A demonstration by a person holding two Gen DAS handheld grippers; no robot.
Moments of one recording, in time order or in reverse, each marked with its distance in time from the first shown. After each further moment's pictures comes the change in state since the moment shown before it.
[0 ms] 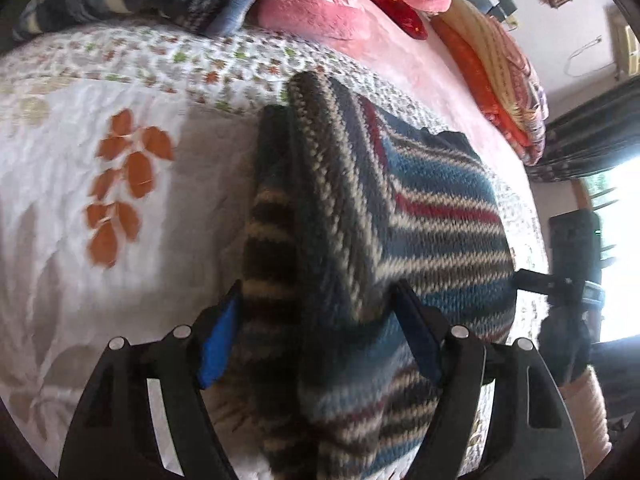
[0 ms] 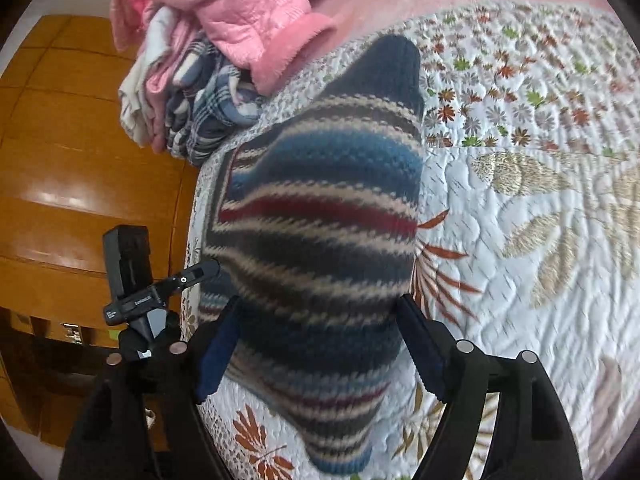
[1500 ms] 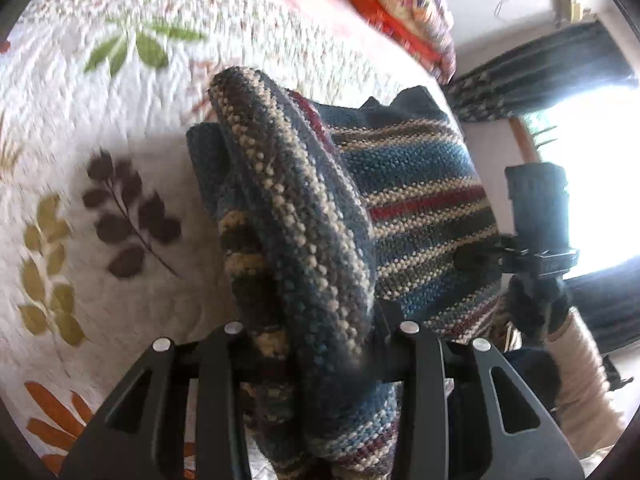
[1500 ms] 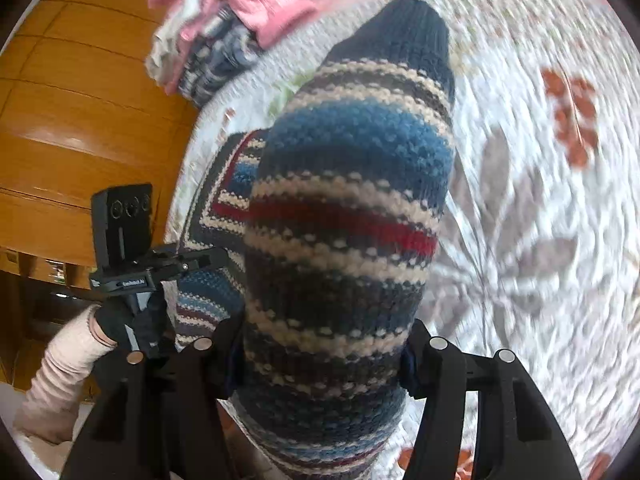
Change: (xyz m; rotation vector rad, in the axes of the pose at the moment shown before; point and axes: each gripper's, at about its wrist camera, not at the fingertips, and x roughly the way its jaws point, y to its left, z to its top) left arm 0.083 -0.212 -0.148 0.135 0.130 -0.187; right arm -0.127 -0.033 -0.159 -0.104 0.095 -0.097
